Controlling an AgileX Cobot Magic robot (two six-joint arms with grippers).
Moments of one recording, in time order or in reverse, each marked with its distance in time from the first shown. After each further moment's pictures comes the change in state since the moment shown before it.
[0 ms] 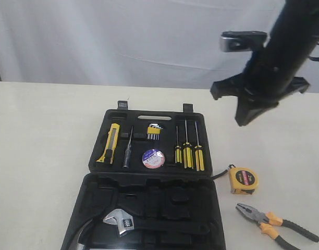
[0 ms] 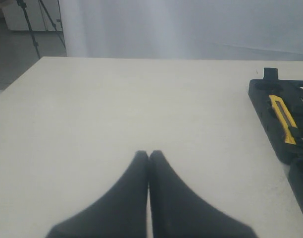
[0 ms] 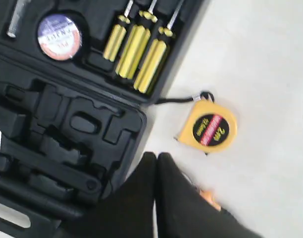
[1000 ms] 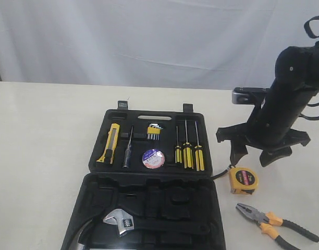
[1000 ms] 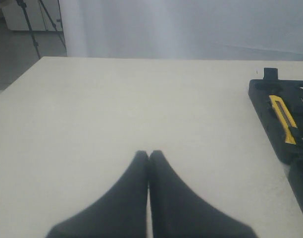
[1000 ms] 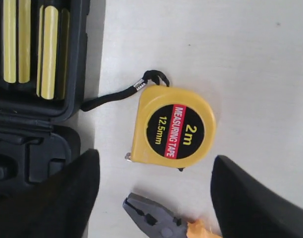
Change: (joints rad) left arm 0.000 0.000 0.000 0.000 0.000 0.000; right arm -0.053 0.122 0.266 -0.058 -0.313 0.175
